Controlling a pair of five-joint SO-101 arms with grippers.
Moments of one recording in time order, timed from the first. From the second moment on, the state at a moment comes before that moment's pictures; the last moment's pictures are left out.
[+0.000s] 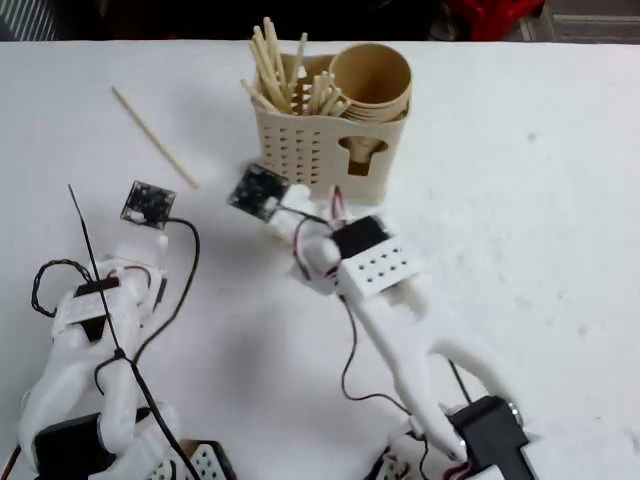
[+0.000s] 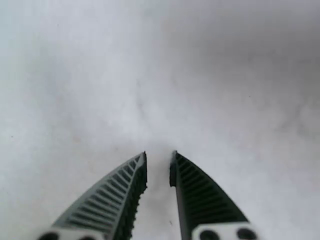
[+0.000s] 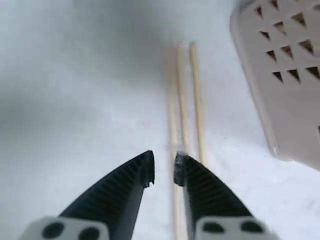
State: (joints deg) left arm -21.5 -20.5 66.8 27.0 -29.8; right arm -31.5 -14.0 30.6 57.8 36.0
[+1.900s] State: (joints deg) left arm -21.5 -20.5 66.8 27.0 -29.8; right arm -32.4 -10.1 32.3 54.8 37.8
